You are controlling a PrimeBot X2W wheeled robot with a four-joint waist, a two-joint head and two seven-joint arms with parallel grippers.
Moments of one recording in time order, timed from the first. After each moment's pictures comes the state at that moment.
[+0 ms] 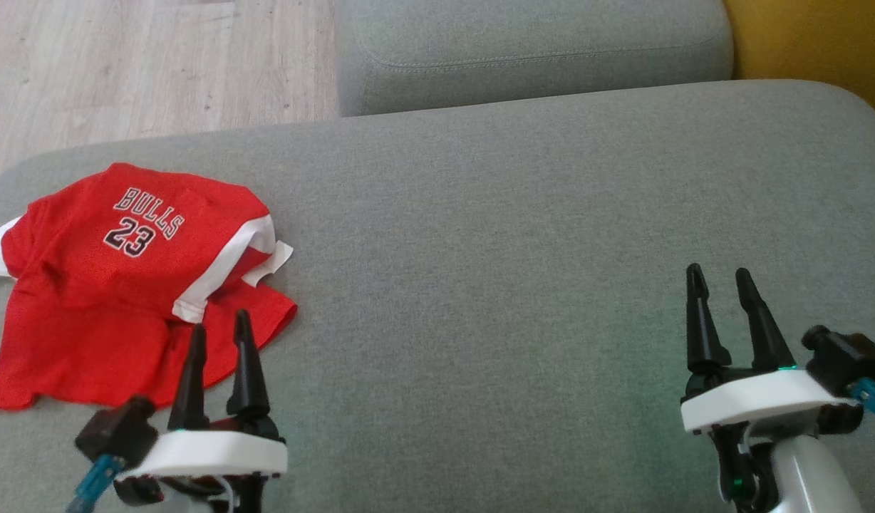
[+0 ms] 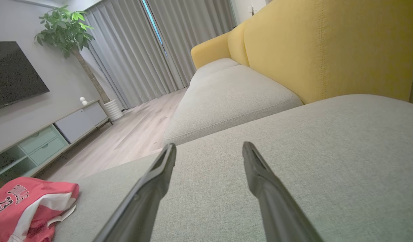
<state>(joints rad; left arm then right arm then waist) 0.00 0.04 -0.11 0.15 -0.60 -0.09 -0.13 -0.05 -0.04 0.02 0.20 0.39 0.13 -0.12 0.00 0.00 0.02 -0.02</state>
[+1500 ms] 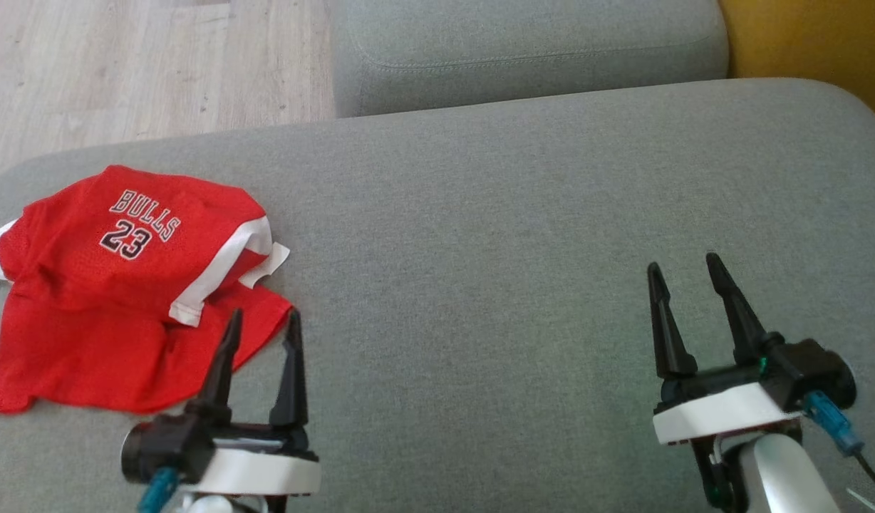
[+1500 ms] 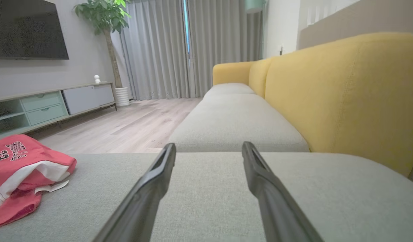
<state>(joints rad) 0.00 0.05 -0.18 0.14 -0.20 -0.07 -0.25 -0.05 -0.04 0.08 0.16 0.05 0.13 -0.25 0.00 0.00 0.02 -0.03</state>
